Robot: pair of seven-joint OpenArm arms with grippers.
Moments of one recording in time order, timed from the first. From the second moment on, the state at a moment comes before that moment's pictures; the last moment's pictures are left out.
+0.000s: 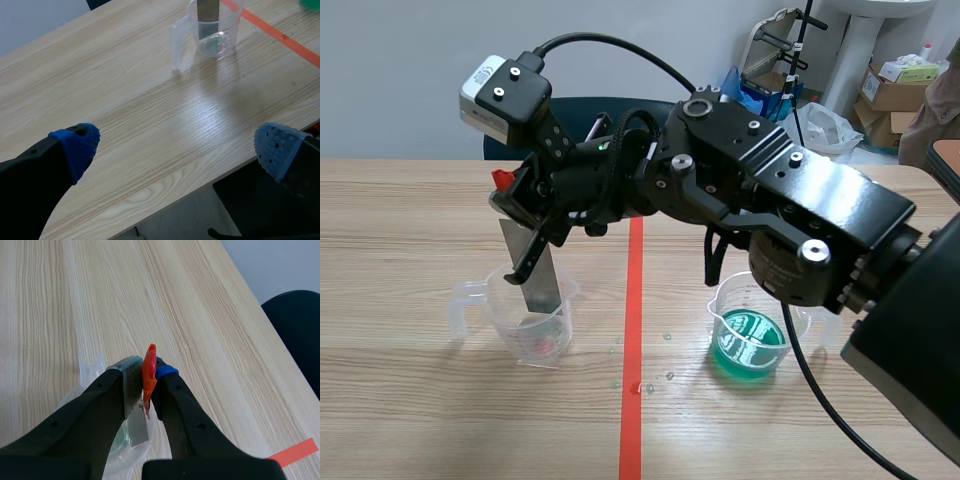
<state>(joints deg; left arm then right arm) 80.4 -23.2 -37.4 98.6 0.6 -27.8 -53.4 25.0 7.9 -43.3 78.8 7.0 31.7 -13.8</state>
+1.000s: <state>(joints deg) 80.4 -23.2 -37.4 98.6 0.6 -27.8 -53.4 25.0 7.9 -43.3 78.8 4.2 45.4 -13.4</state>
